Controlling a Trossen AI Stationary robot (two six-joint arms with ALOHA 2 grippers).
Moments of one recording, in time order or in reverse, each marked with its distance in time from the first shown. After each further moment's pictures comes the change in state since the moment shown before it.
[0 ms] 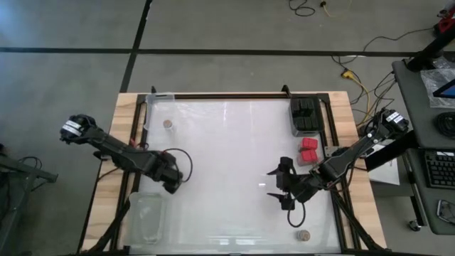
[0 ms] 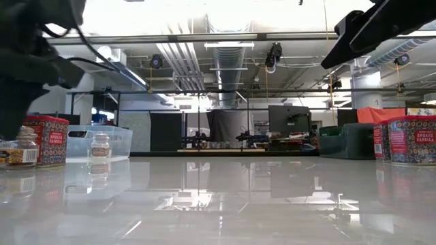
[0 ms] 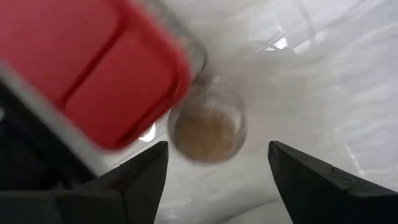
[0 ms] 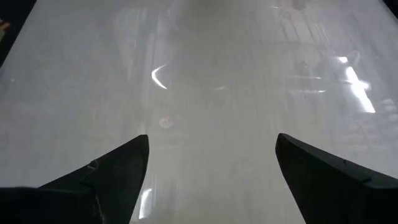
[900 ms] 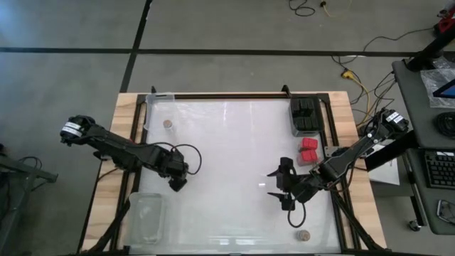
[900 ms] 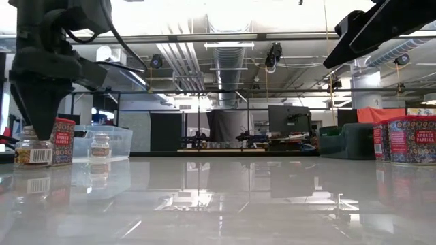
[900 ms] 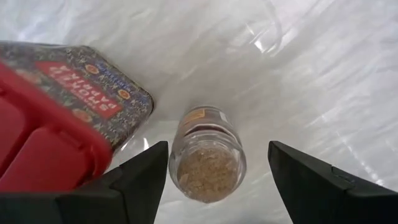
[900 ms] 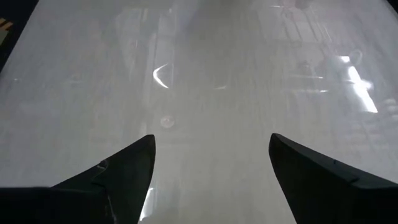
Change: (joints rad) left arm 0.117 0.009 -0.002 0.126 -0.016 0.276; right arm 0.004 0.000 -0.001 -0.002 -0.006 0.003
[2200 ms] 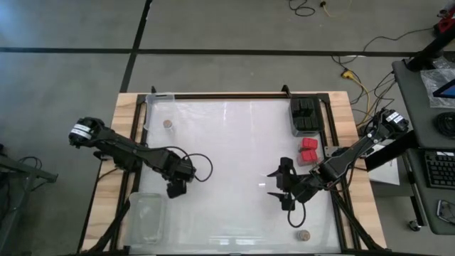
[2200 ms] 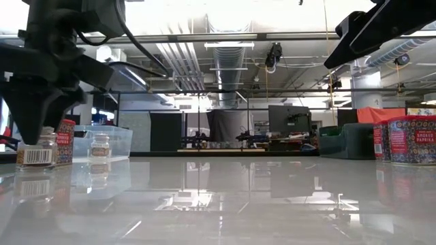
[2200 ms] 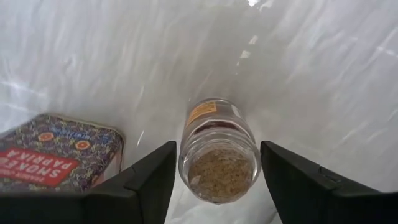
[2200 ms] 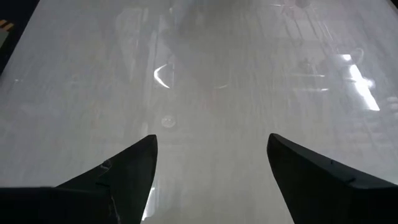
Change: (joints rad) left arm -0.013 0.136 0.090 -0.016 0.058 0.436; right arm 0.000 0.000 -0.001 0.000 -0.003 0.009
